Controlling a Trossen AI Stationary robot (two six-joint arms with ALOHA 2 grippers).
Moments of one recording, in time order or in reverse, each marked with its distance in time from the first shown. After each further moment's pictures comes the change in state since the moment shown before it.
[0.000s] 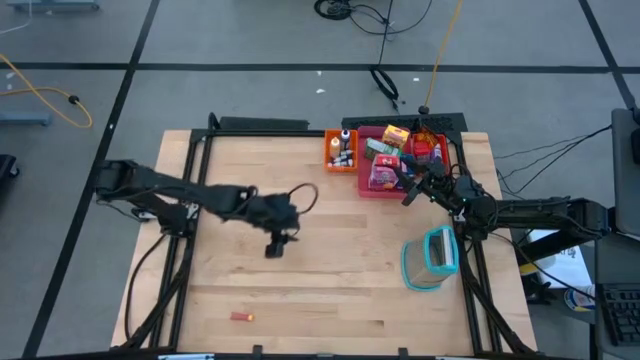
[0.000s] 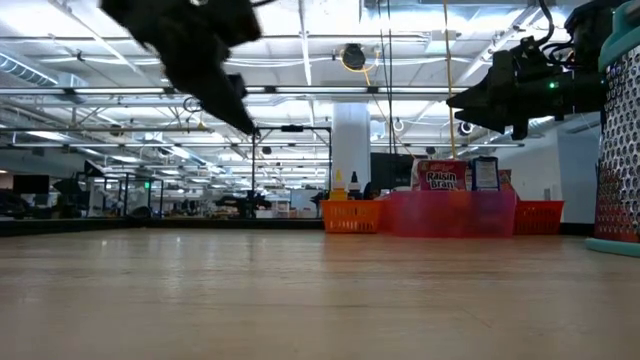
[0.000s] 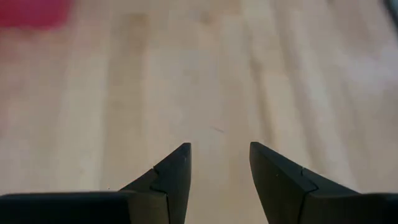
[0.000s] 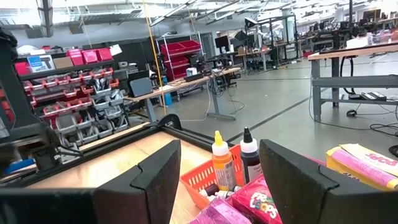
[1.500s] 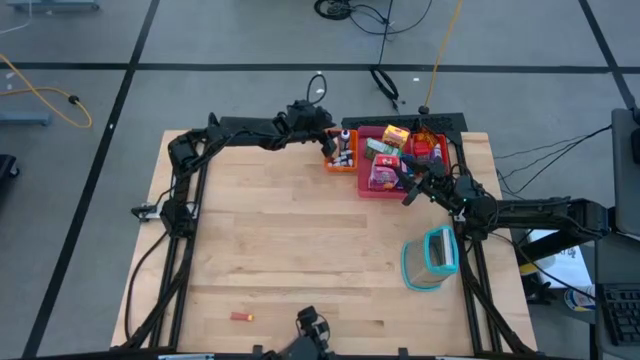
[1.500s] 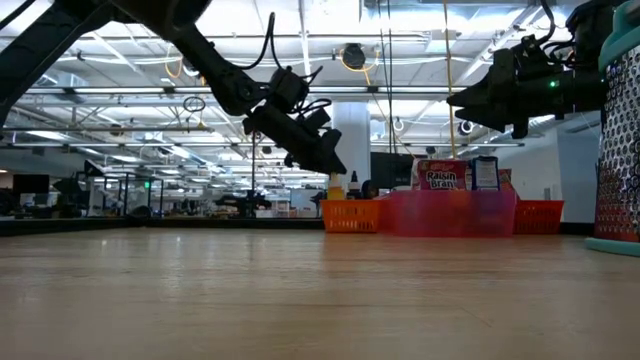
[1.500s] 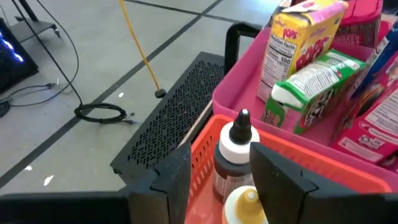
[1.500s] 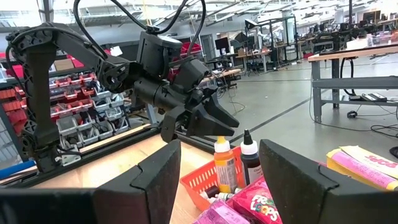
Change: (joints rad) left arm 0.692 0.637 0.455 0.566 0.038 0.146; right arm 0.000 -0.007 0.000 -0.001 0.000 0.000
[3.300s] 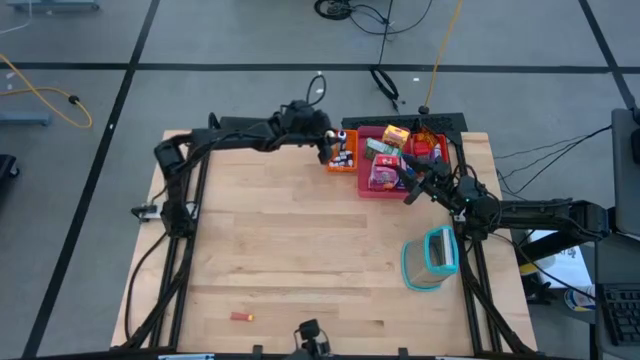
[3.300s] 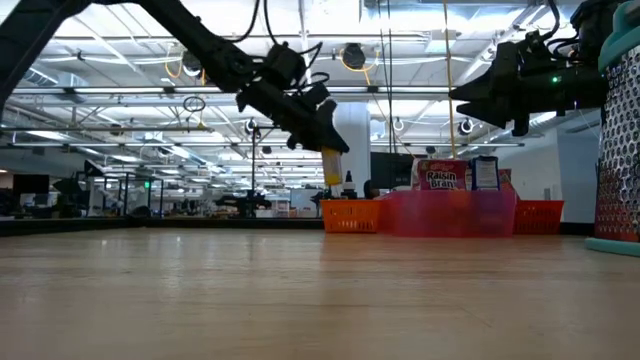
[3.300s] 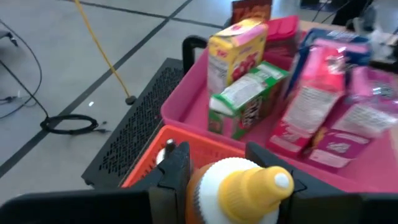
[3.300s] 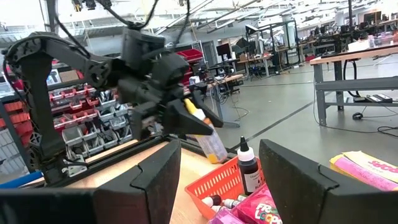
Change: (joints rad) left arm -0.040 -0.123 -0.027 -0.105 0.091 0.015; right arm 0.000 -0.034 0.001 -0.001 -0.001 0.023
